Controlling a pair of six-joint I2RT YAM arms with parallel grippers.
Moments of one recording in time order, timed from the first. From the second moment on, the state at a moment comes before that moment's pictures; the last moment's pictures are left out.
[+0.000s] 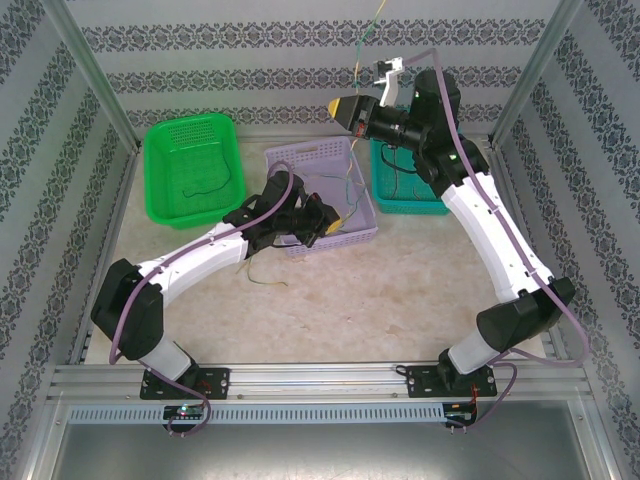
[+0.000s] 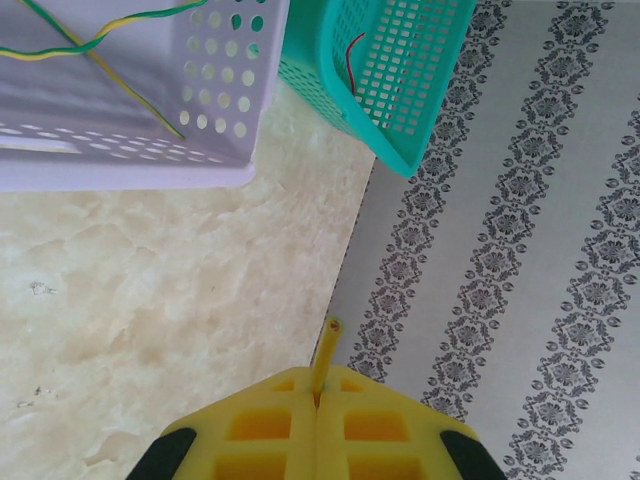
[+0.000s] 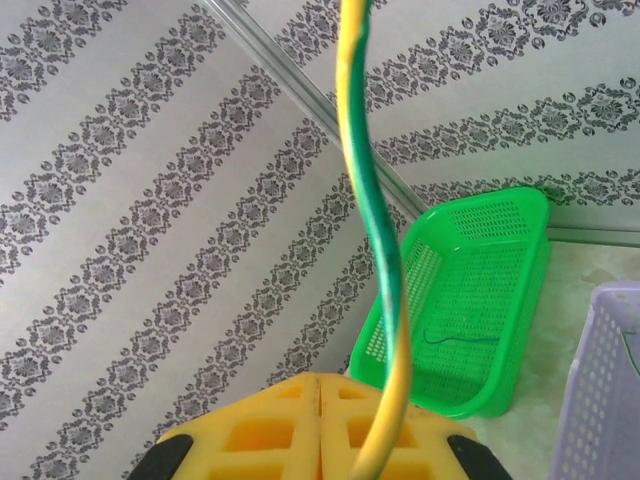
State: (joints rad) left arm -0.64 1.58 1.19 -0.19 0.38 -1.42; right arm 0.38 1.57 1.80 -0.33 -0.61 0.71
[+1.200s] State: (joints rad) left arm -0.63 1.36 0.93 0.11 0.34 -1.67; right arm 0.26 1.50 1.86 -0.43 -0.41 0.63
